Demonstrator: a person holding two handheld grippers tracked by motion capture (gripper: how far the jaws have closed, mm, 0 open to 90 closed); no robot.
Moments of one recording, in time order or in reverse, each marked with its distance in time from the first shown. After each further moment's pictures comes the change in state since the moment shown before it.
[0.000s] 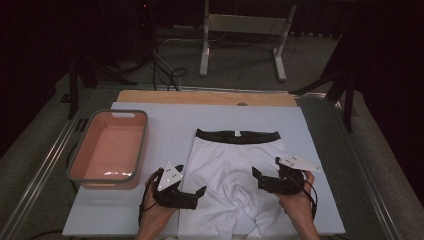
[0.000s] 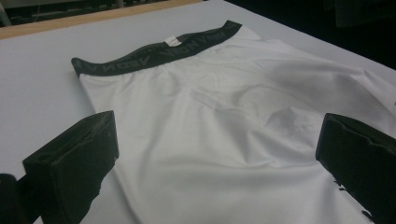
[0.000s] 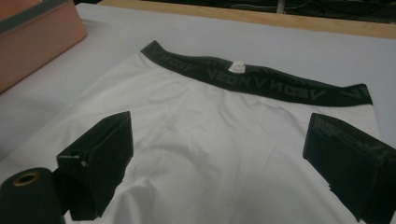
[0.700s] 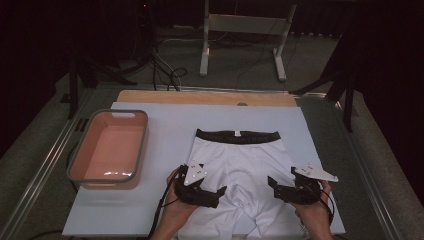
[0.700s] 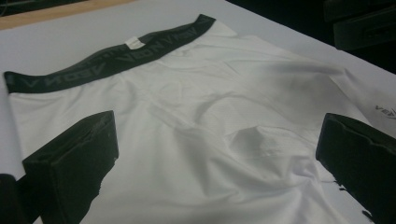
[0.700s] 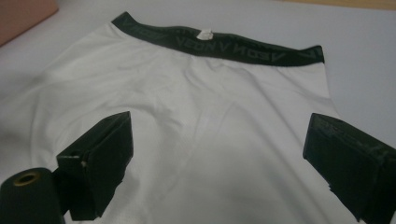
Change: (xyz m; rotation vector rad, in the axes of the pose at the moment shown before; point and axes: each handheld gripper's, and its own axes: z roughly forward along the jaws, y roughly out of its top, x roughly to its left) left arm -0.028 0.025 0.035 0.045 -0.041 0.018; right arm -0.028 -0.025 -0.026 0.053 -0.050 0.010
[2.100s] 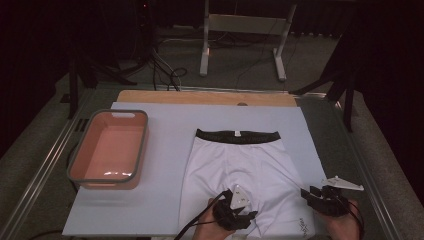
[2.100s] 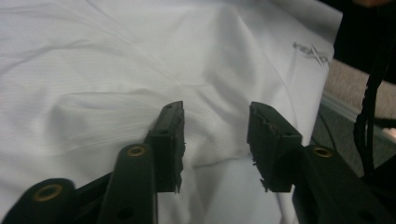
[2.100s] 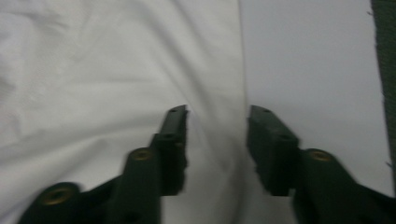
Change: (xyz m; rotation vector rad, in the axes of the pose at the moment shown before) left arm -0.088 -0.018 0.062 0.191 -0.208 0.059; right arm -0.075 -0.054 -0.023 0.212 -0.097 0.087
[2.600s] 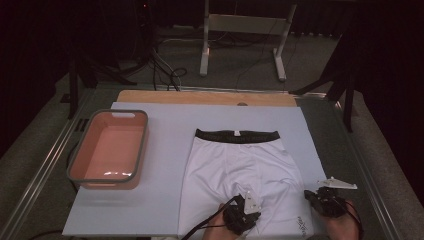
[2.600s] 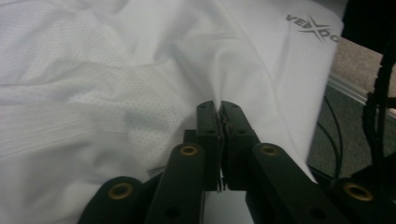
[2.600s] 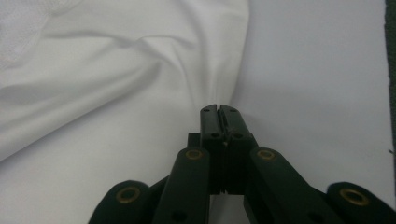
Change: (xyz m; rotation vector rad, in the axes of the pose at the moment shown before) left arm -0.024 -0.002 0.031 0.097 -0.011 0.070; right arm -0.001 -0.005 0.006 0.086 -0.043 -0.043
